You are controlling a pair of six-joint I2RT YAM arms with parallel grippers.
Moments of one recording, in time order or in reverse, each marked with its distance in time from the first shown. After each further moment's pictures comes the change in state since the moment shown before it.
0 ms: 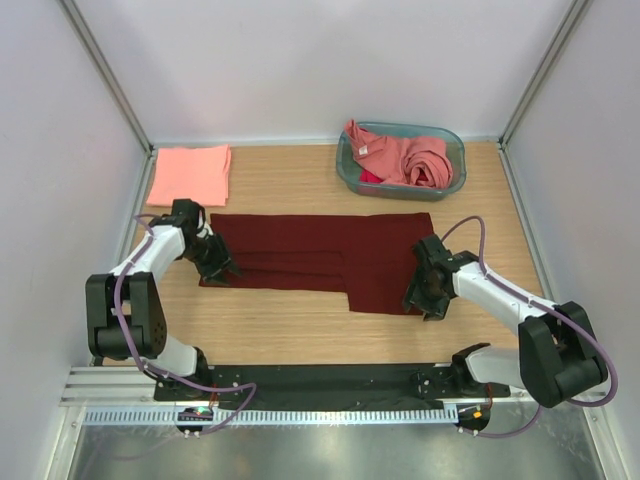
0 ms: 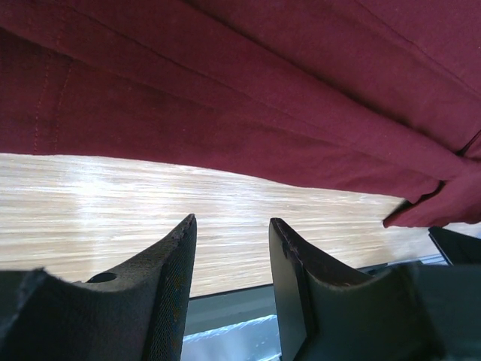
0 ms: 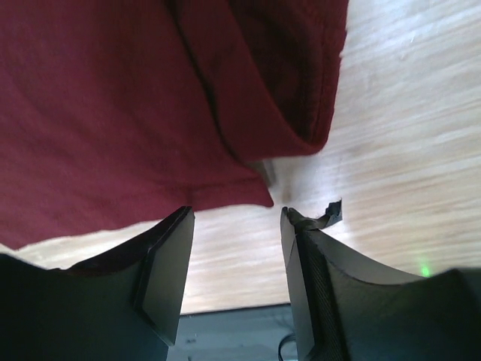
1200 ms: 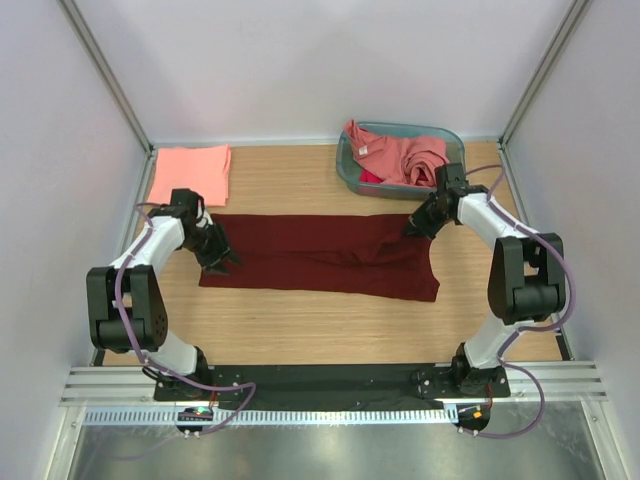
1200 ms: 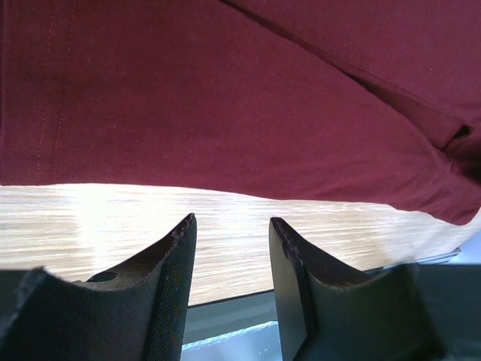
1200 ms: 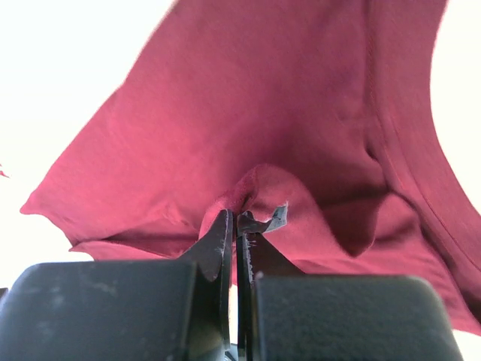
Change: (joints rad) left arm 0.000 0.046 0.091 -0.005 0.007 0.026; right arm -0.286 0.436 0.534 0.165 -0.266 0.090
